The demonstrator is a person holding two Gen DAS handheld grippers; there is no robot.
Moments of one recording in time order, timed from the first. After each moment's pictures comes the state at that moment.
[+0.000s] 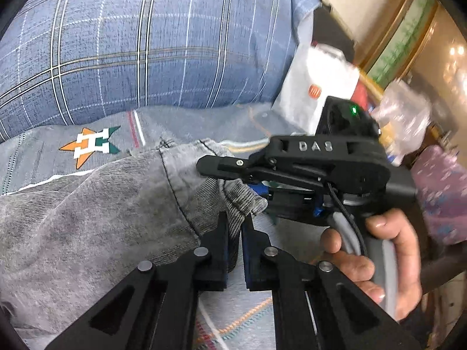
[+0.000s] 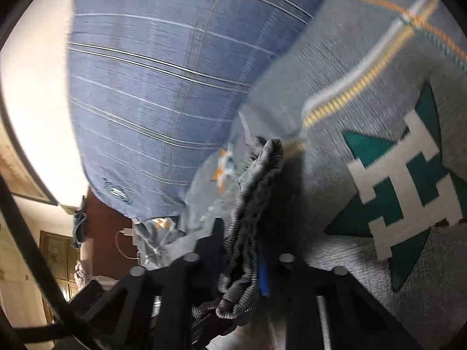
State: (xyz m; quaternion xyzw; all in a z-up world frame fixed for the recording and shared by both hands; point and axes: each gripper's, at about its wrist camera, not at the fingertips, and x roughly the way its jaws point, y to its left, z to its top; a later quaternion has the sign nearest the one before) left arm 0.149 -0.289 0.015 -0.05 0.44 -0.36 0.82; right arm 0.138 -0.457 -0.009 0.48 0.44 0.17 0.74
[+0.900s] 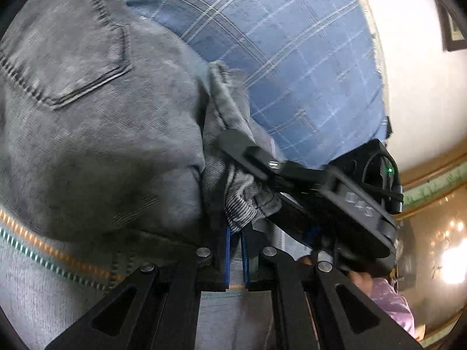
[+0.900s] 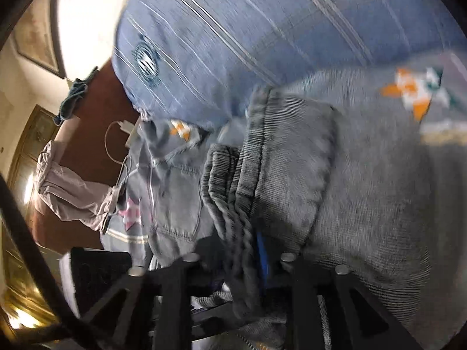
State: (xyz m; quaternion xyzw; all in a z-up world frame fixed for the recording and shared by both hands) left arm 0.131 -0.036 -0.051 -0.37 0.46 -0.22 0.78; right arm 0.171 -0.188 -0.008 0.28 0.49 0.32 0.76
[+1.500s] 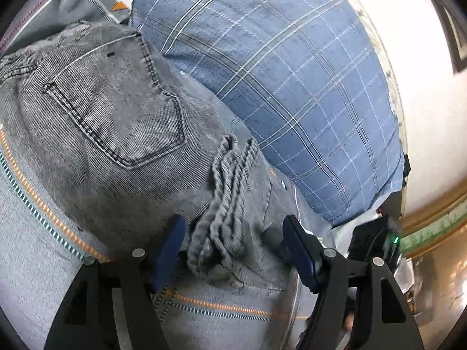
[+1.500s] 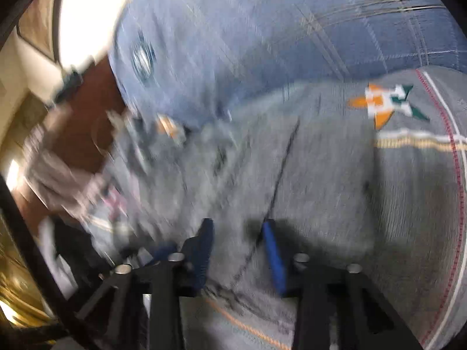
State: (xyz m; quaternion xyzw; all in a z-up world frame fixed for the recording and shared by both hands) left arm 0.126 -0.005 -0.027 -0.39 0.41 -0.12 0.82; right arm 0.147 -0.201 0.006 0.20 0.50 0.28 0.80
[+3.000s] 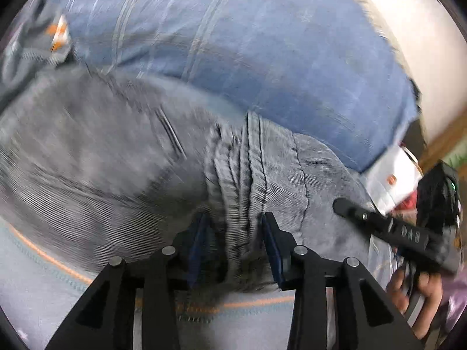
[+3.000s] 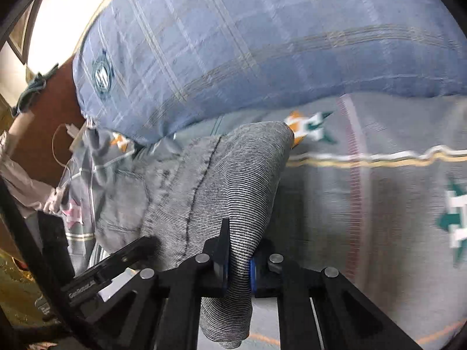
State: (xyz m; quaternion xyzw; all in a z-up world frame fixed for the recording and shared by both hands) left arm 0.149 -0.062 -0.009 -0.20 0.44 -0.16 0.86; right arm 0.133 -0.279 0.037 0.17 0.48 0.16 0.85
